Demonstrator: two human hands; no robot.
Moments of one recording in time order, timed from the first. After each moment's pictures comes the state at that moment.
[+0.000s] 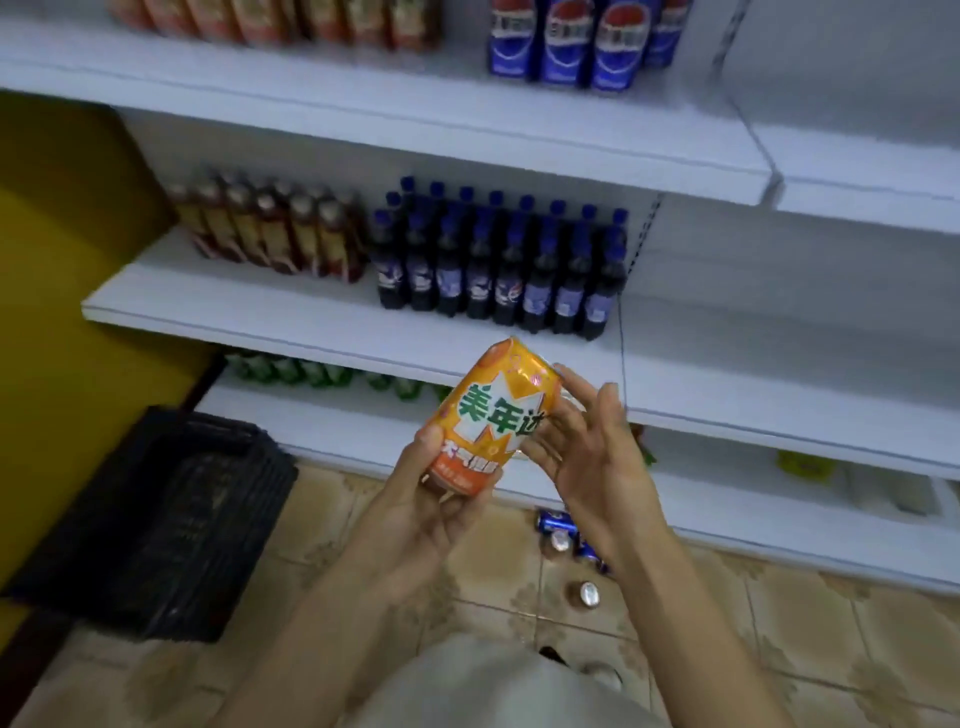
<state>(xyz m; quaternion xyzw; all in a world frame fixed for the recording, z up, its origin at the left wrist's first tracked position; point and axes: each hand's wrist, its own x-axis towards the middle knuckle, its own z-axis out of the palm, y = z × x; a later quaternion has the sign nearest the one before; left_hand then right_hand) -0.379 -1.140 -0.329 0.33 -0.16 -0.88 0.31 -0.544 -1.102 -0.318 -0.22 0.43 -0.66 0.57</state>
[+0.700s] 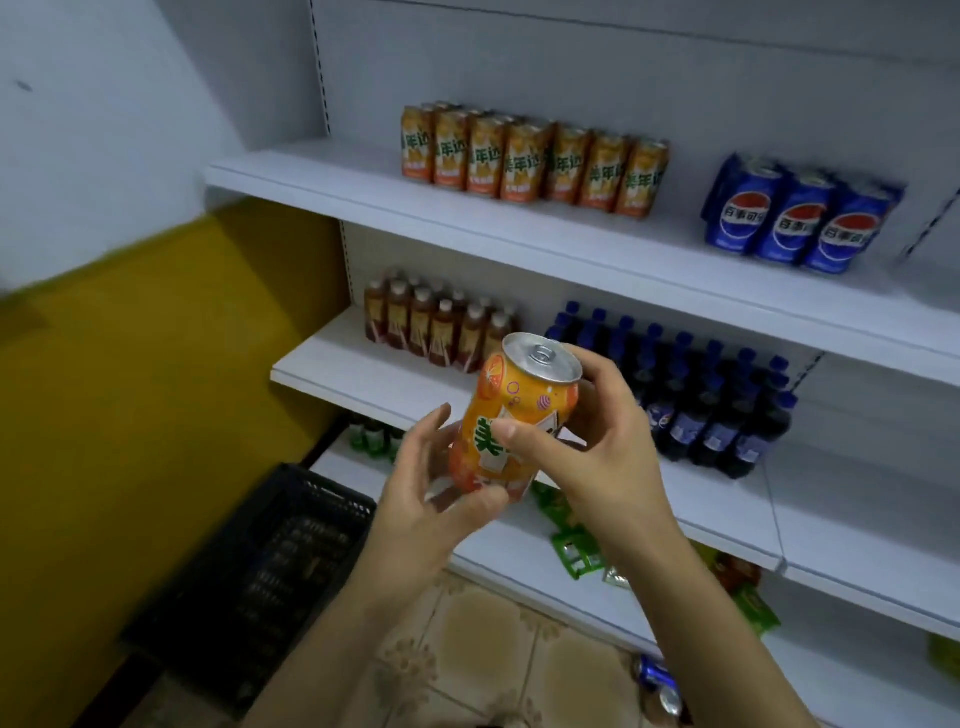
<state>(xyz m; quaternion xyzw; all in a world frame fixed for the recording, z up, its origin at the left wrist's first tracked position) -0.149 -1.237 -0.273 0.38 -0.52 -0.60 0.47 -0.303 -1.218 -0.205 -0.55 0.50 -0.56 0.36</state>
